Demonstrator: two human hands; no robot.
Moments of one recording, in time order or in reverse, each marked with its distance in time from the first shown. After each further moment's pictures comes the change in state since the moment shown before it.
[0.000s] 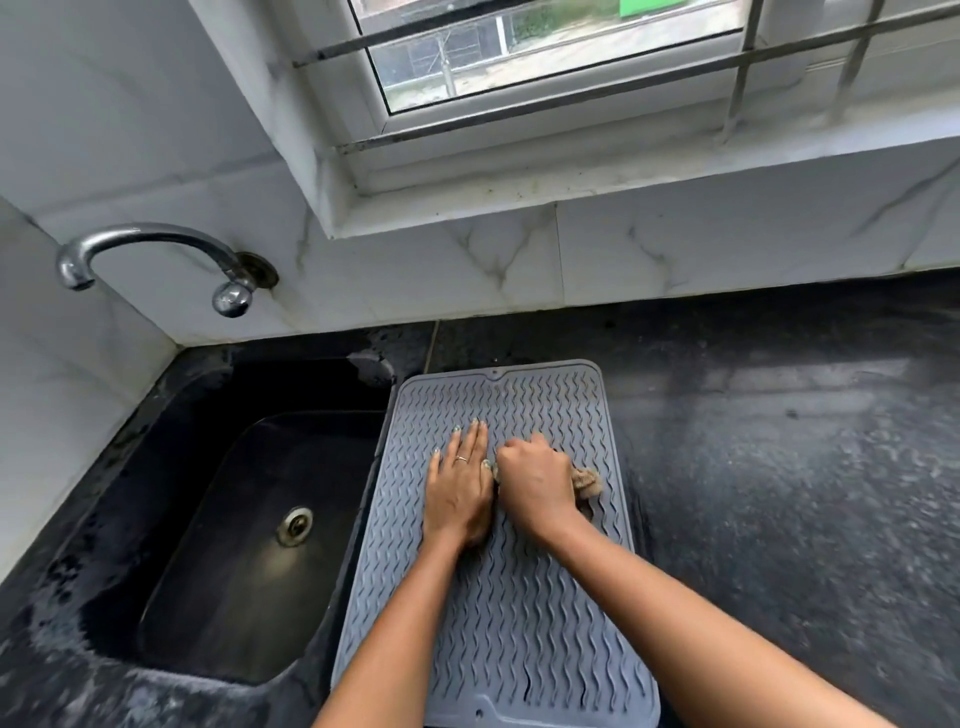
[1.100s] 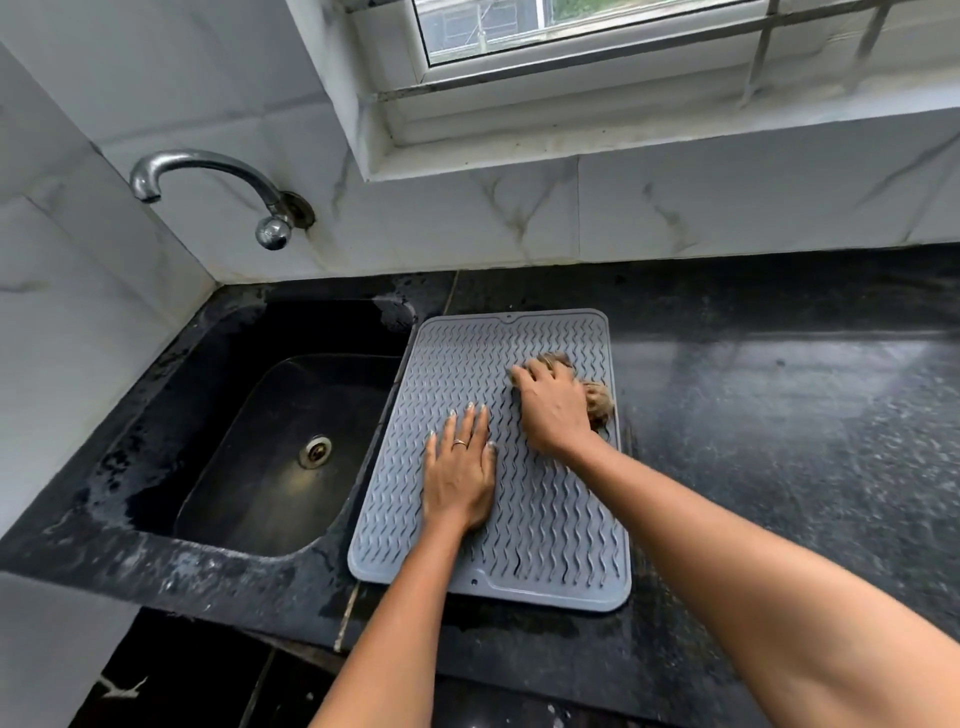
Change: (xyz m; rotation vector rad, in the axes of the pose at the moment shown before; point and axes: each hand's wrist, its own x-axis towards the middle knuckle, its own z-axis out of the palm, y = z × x) left_hand -0.086 0.003 0.017 0.030 0.065 -0.085; right_hand -0.022 0.018 0.013 0.013 0.109 -0.078
